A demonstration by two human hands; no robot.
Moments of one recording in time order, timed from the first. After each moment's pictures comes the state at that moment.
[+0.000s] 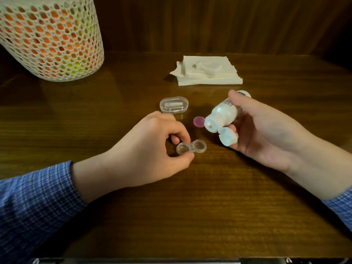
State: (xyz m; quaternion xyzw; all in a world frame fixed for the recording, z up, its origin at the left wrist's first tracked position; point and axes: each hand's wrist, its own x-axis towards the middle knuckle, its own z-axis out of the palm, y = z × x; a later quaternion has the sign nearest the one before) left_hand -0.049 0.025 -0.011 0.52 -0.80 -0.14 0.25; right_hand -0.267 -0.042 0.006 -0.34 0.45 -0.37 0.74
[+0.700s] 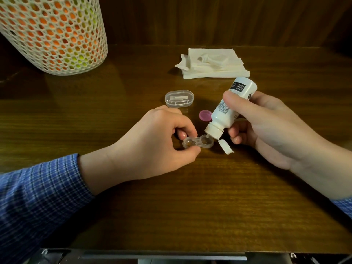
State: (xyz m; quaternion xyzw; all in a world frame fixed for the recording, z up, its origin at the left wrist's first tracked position) left_hand -0.050 0.026 -0.010 0.52 -0.80 -0.17 0.26; right_hand -0.258 -0.026 0.003 -0.53 0.47 -0.37 0.61
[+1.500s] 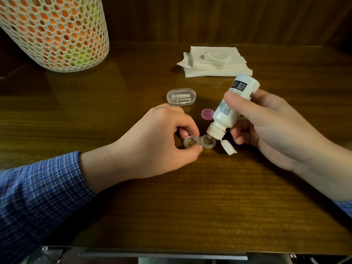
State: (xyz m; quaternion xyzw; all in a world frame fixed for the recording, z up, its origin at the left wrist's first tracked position) left_hand -0.050 0.026 -0.010 0.52 -0.80 -0.17 0.26; right_hand -0.257 -0.023 0.004 -0.54 0.46 -0.37 0.60
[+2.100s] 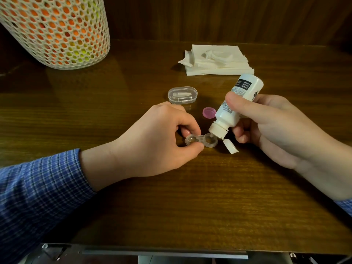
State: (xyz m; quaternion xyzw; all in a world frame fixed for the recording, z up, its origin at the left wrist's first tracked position) left_hand -0.050 0.027 -0.009 0.51 -0.80 -0.16 0.25; right_hand -0.258 -0.024 0.004 -0.54 0.46 -0.35 0.61
